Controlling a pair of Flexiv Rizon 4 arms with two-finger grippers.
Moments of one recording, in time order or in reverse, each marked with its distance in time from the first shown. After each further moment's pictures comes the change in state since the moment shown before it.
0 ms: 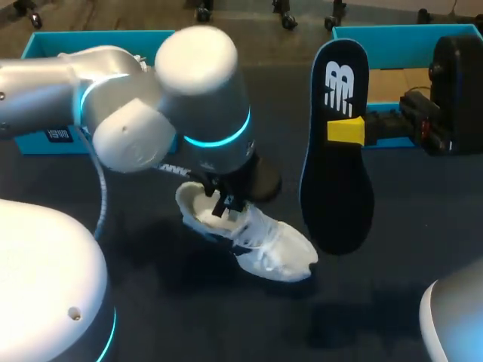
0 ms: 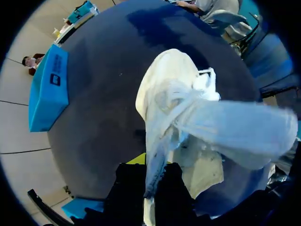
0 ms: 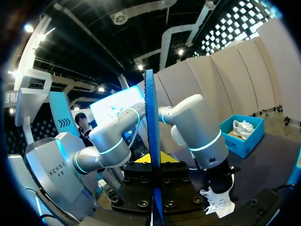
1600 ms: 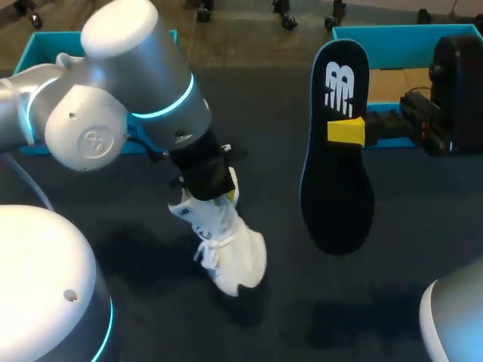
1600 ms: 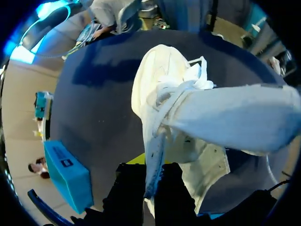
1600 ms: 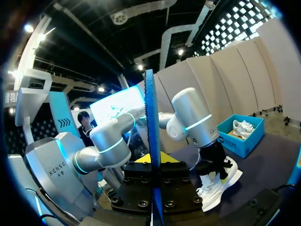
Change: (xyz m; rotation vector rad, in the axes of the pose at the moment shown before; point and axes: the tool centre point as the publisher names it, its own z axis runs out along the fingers) left arm -0.002 0.016 -0.032 0.231 -0.046 0.862; right arm 0.000 0.000 0.000 0.000 -0.001 0.000
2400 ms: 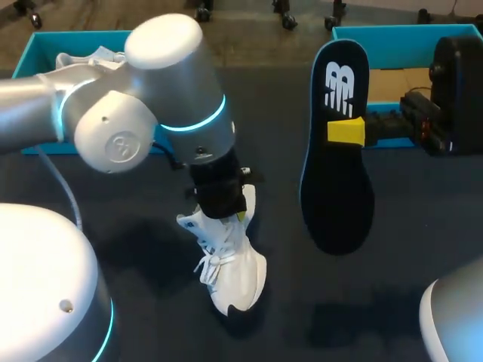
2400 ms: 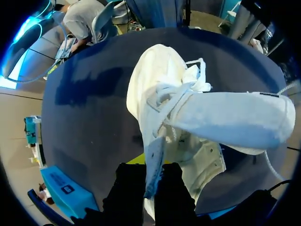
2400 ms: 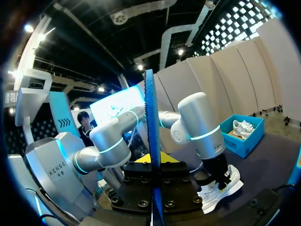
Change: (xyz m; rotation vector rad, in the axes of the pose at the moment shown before) left arm -0.005 -0.022 0.037 0.039 0.094 0.171; right arm 0.000 0.000 0.000 0.000 0.000 0.000
